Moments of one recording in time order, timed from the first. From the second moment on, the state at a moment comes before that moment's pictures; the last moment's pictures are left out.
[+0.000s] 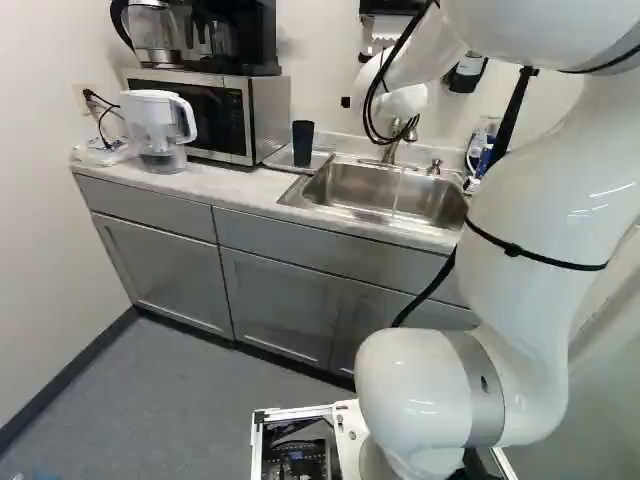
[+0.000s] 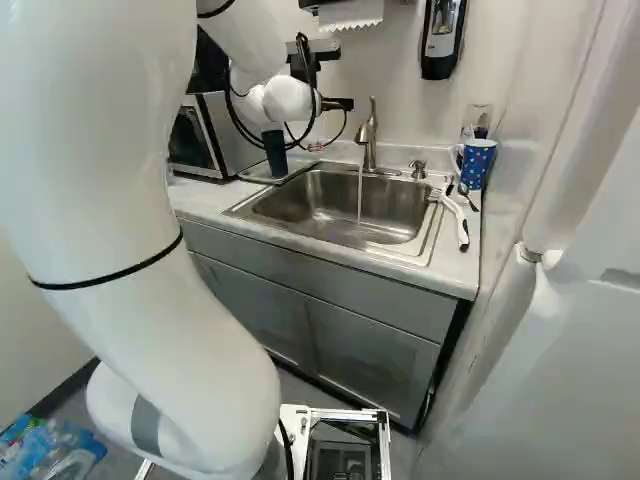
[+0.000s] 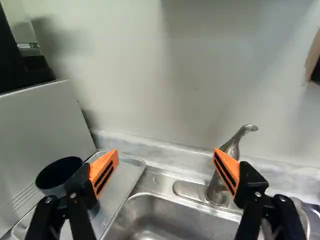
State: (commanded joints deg) arm -8.6 -6.3 -62.3 -4.8 25.8 4.3
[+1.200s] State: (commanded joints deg) arm -10.3 -7.8 -68.3 -4.8 23.1 4.3
